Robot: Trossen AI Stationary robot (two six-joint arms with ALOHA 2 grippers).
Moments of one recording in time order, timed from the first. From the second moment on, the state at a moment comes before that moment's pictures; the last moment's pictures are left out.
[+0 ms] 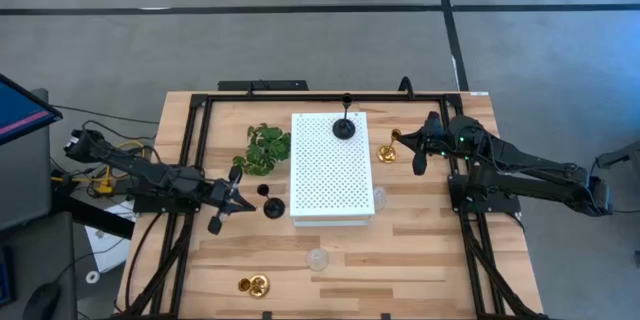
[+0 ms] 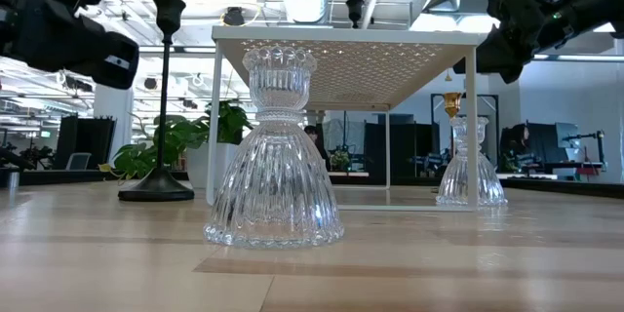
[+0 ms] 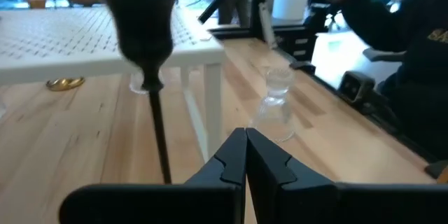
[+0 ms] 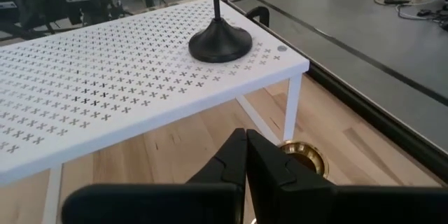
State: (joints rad) left arm -0.36 0.28 0.01 0.26 -0.07 0.02; right arm -0.43 0.54 0.39 -0.20 -0.04 0.07
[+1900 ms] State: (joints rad) left arm -0.36 0.91 0.01 0.90 -0.33 -0.16; right arm -0.43 0.54 0.39 -0.20 -0.05 0.05
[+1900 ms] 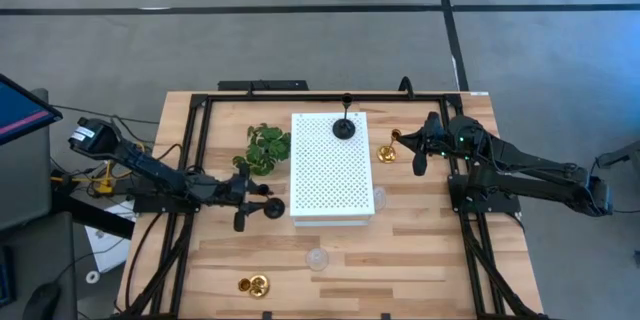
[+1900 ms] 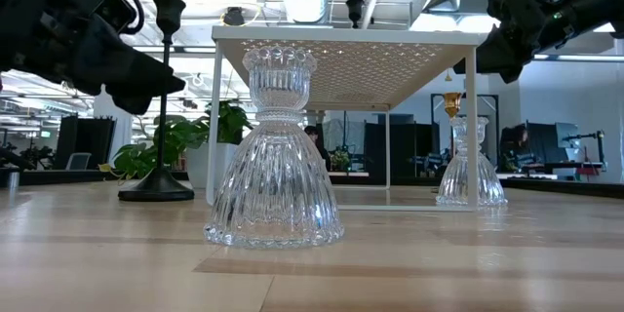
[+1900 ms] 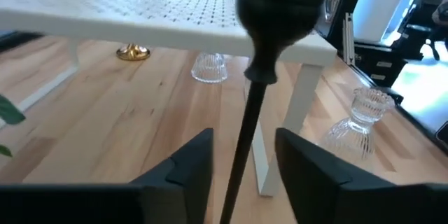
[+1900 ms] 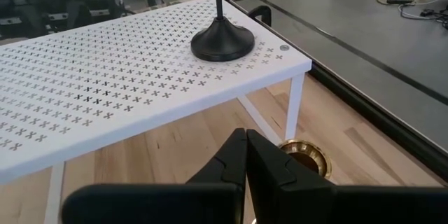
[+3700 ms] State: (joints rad) left arm -0.36 0.72 0.72 -0.04 -0.84 -0.04; right arm -0.43 0.54 0.39 -0.26 -0.05 0.00
